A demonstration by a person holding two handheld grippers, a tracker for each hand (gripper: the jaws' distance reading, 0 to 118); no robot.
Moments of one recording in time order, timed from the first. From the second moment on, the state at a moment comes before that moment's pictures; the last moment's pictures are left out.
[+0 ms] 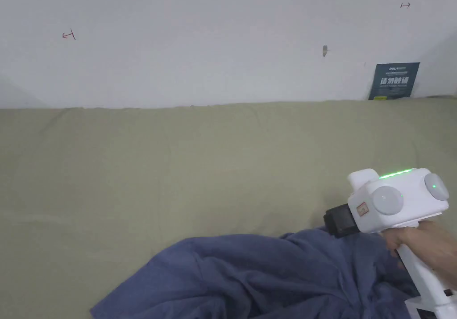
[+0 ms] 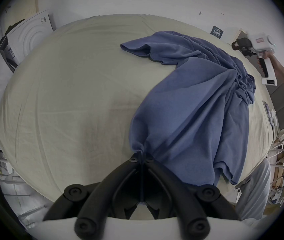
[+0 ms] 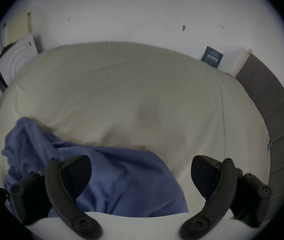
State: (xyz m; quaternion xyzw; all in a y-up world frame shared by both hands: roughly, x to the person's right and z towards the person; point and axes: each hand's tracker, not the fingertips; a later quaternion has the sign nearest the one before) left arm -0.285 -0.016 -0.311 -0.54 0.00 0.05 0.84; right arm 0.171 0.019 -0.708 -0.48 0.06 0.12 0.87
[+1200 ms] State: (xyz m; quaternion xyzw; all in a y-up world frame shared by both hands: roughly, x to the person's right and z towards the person) left arm -0.351 0.208 -0.333 -0.32 0.05 0.08 0.94; right arm 0.317 0.305 -0.419 -0.28 0.03 -0.05 0.96
